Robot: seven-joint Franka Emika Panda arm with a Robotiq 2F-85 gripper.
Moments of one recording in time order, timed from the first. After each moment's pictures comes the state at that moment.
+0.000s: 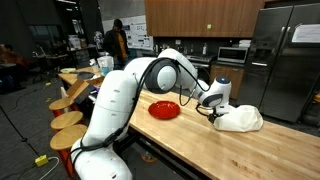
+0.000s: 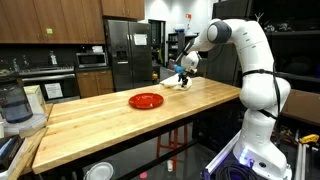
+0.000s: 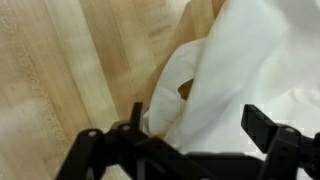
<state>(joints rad) -0.20 0.47 -0.22 -1.83 0.46 2.60 1.27</state>
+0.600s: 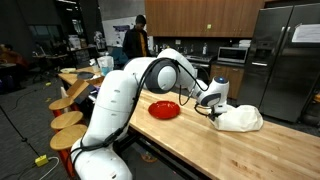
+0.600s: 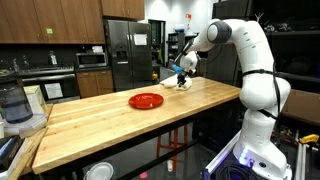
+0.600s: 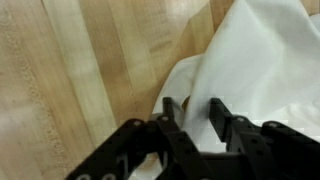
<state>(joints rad) -0.20 0.47 -0.20 -1.83 0.46 2.61 1.25</state>
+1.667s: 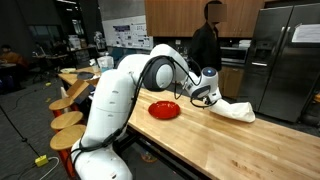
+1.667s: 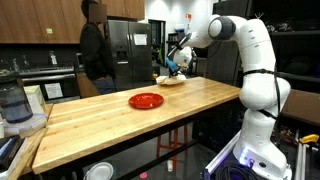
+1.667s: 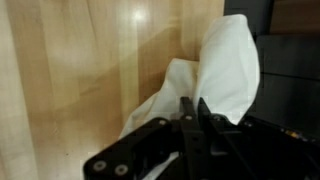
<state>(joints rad) -0.21 0.42 -0.06 -1.82 0.55 2.82 0.99</state>
